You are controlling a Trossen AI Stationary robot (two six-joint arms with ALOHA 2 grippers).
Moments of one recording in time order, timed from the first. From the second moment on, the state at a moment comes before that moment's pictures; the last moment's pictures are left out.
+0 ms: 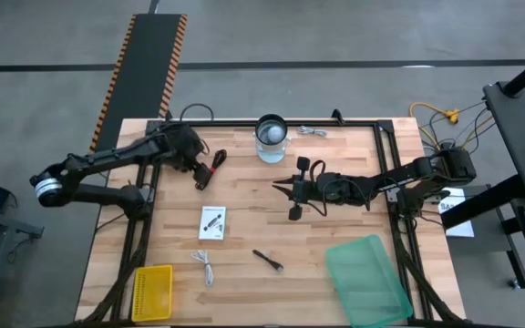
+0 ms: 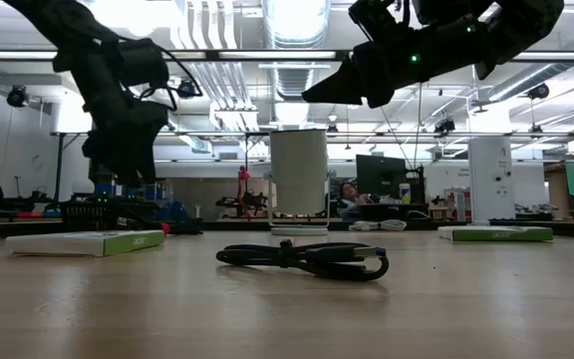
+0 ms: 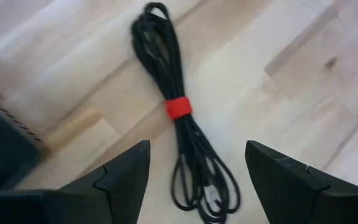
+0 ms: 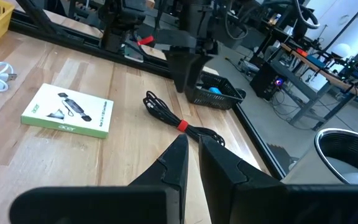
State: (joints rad) left arm 0.59 1.09 0.68 -0.64 0.03 -0.28; right arm 0.05 1.53 0.69 0.60 0.32 -0.31
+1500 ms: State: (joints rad) left arm 0.49 1.09 0.50 -0.53 0.07 -0.38; right arm 0.05 1.53 0.69 0.60 0.32 -0.31
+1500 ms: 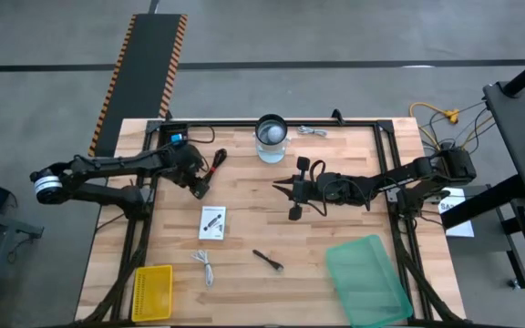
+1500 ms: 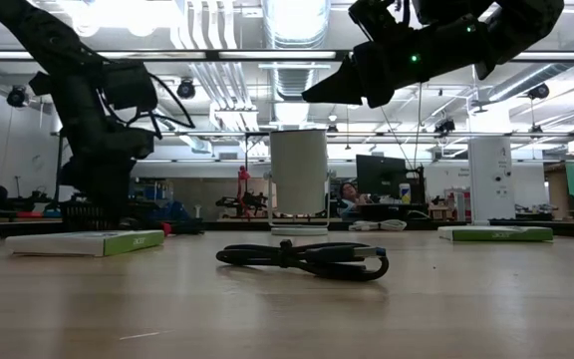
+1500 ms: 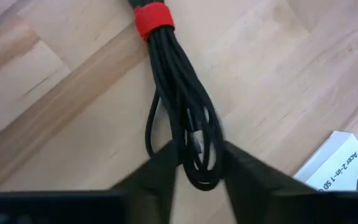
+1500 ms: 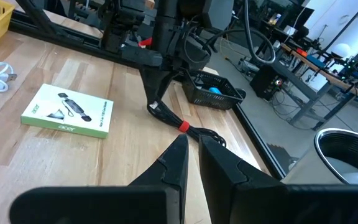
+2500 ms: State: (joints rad) left arm 0.48 1.05 0.68 -0.58 0.47 0.25; right arm 0.10 1.53 0.76 0.46 0.30 -0.45
